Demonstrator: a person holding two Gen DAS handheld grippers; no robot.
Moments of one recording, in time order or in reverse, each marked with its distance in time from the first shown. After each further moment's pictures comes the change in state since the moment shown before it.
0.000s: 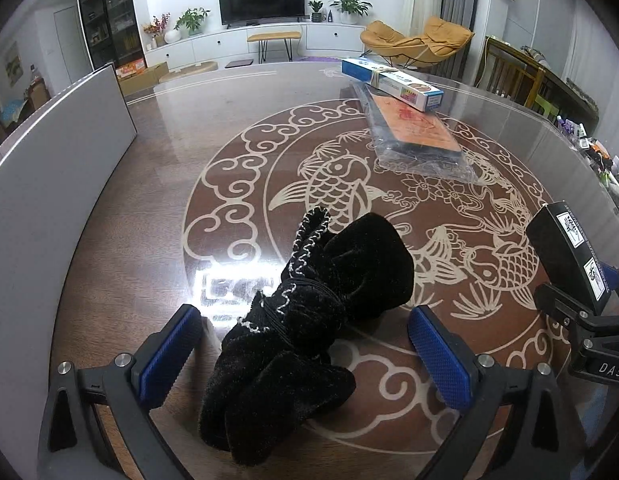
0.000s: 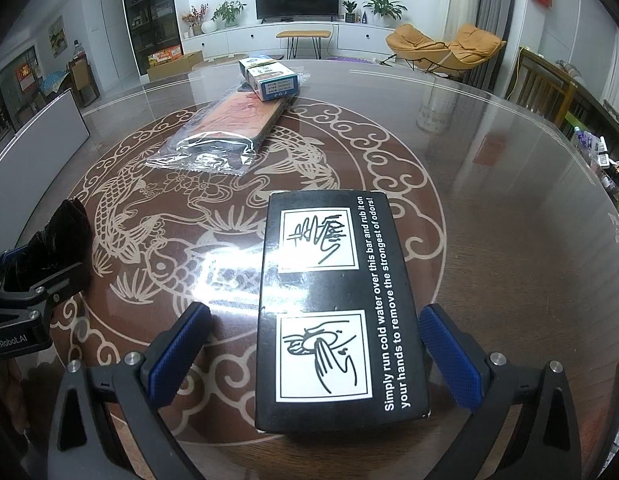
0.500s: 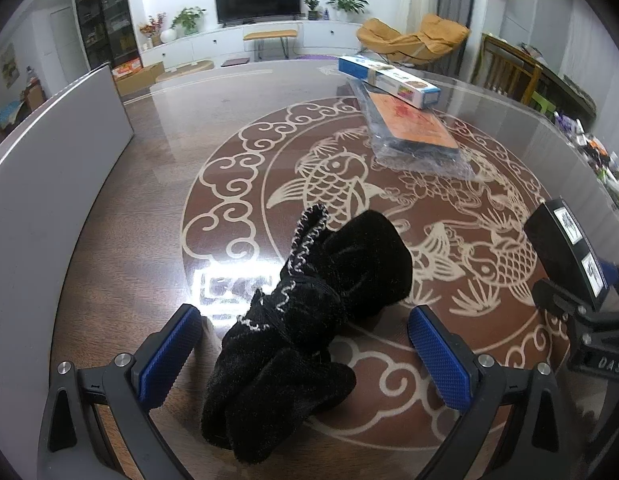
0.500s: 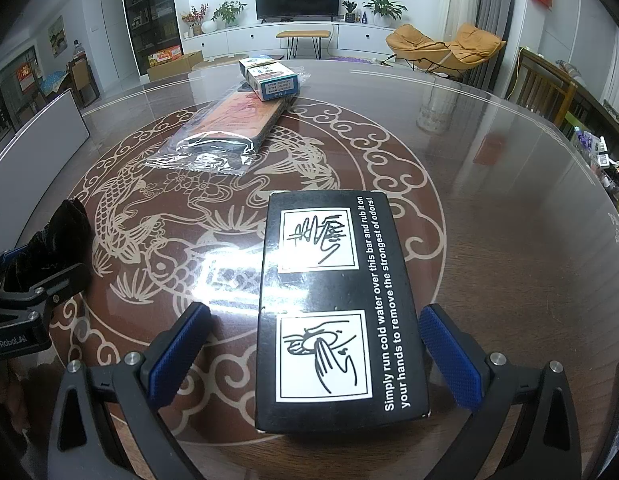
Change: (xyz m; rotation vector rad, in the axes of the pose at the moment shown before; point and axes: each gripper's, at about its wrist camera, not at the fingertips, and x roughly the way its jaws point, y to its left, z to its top) left arm -0.001 0.001 -0.002 0.023 0.011 -0.016; right arm -0.001 0.000 0.000 0.000 0.000 0.000
